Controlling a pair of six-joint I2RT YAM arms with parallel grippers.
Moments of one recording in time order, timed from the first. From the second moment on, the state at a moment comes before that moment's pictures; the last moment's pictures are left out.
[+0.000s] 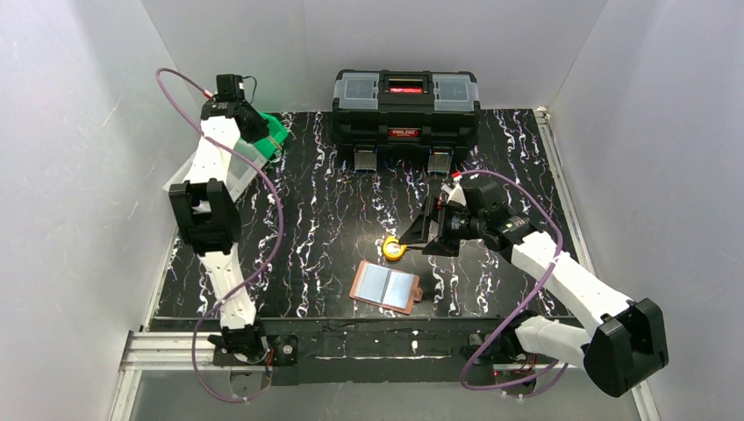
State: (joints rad) left arm 0.05 2.03 1.94 -0.77 0.00 -0.67; right arm 0.52 1.10 0.80 -0.45 -0.56 0.80
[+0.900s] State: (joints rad) left arm 0.14 2.43 2.24 -0.53 -0.03 -0.70; right arm 0.52 1.25 0.83 -0.46 -0.54 0.76
